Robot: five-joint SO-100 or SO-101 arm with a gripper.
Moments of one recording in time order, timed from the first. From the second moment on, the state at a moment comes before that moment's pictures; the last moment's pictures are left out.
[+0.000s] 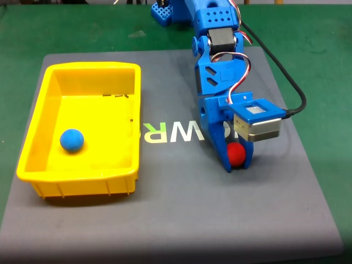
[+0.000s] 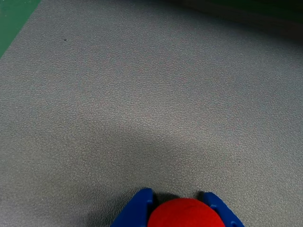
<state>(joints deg) -8.0 40.3 59.2 20.5 -92.6</state>
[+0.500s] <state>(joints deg) -6.1 48.0 58.0 21.1 -91.7</state>
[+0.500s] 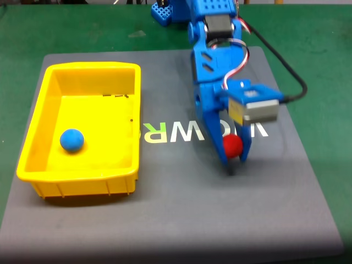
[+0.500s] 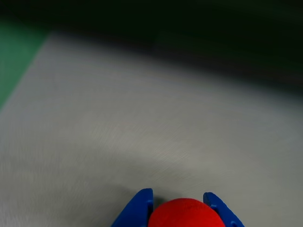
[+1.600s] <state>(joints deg) 23.0 65.9 66.4 26.3 -93.9</state>
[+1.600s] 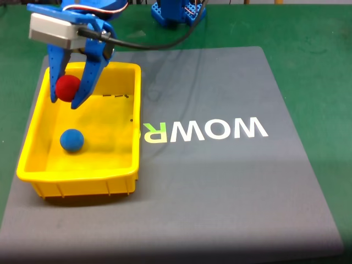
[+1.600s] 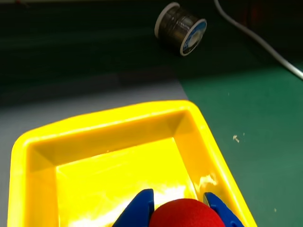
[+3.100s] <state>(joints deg) -0.3 123.8 115.6 40.6 -90.6</state>
